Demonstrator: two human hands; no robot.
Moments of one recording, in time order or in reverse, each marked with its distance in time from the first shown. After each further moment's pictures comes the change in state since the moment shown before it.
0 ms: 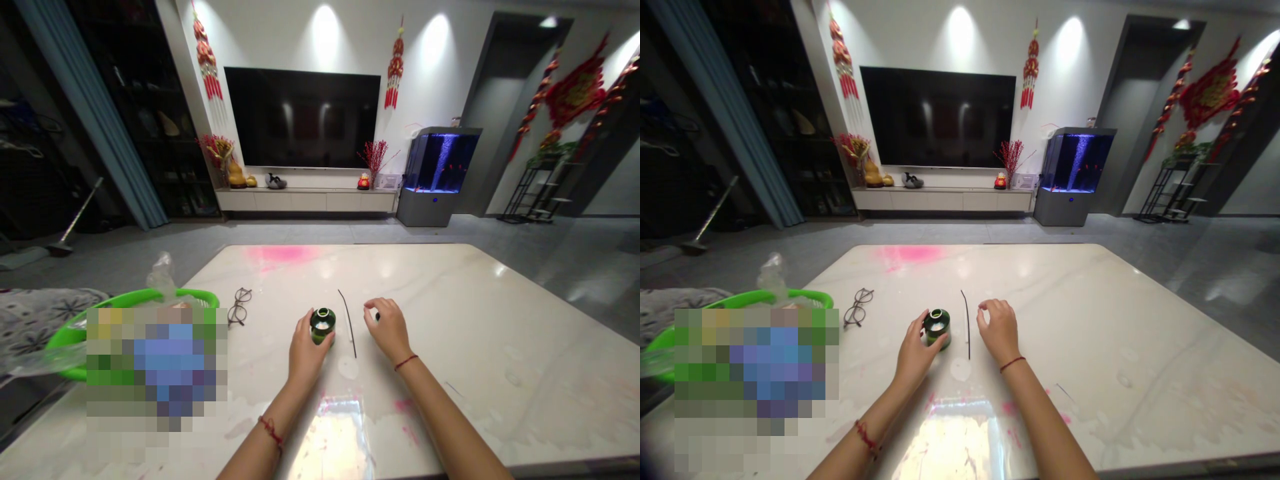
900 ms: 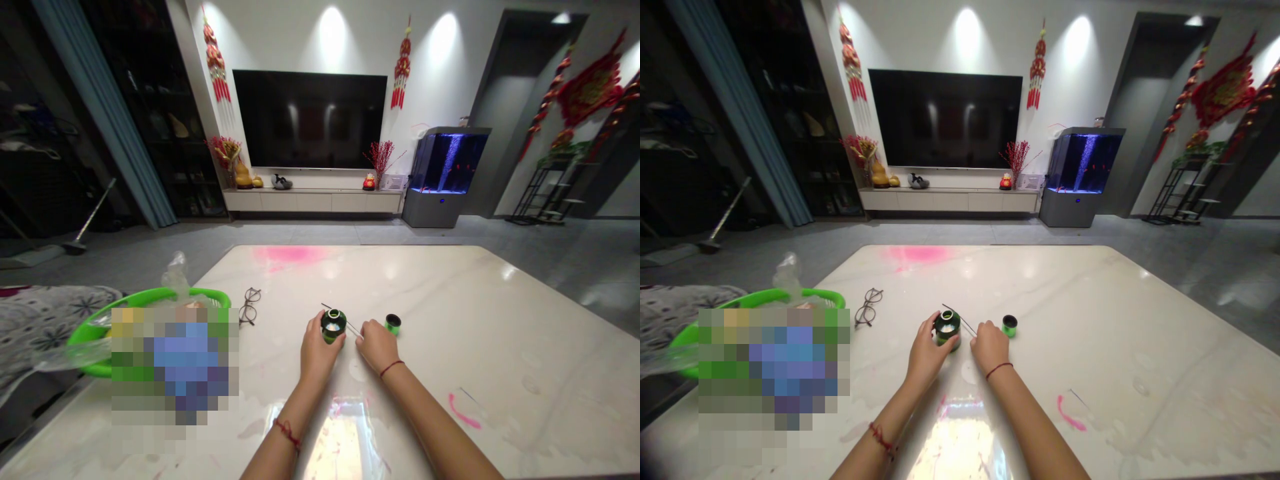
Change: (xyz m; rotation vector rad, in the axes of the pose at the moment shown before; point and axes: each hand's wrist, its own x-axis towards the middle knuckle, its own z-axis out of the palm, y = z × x) left_hand 0.001 0.009 -0.004 -0.005 -0.059 -0.081; right_hand -0.016 -0.031 0.036 -0.333 -0.476 0.239
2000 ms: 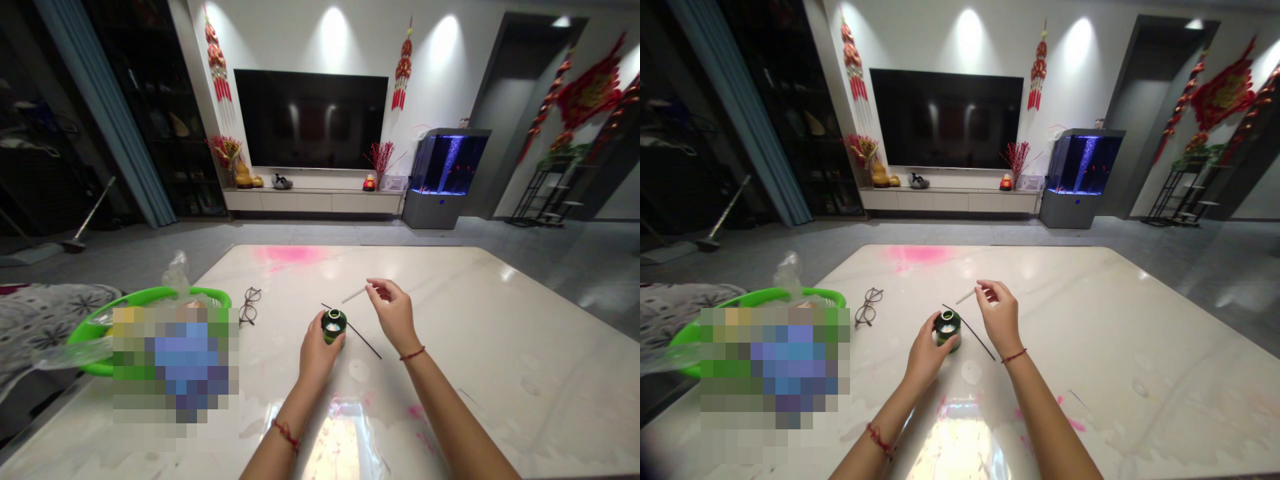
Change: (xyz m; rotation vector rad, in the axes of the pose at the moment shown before) left_hand 0.000 0.005 -0.005 -0.065 -0.048 -0.065; right_hand 0.008 -0.007 -0.077 0.993 0.546 -0.165
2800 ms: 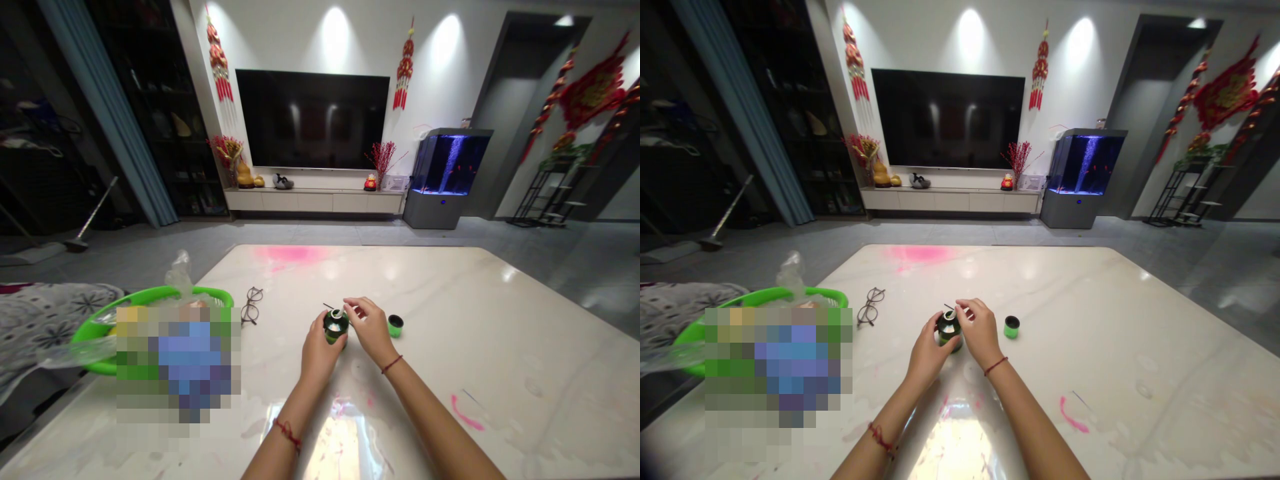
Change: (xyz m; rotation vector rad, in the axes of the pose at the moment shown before) left_hand 0.000 0.003 -0.004 0.014 -0.021 0.009; right_hand -0.026 0.021 0.036 -0.065 -0.213 -0.035
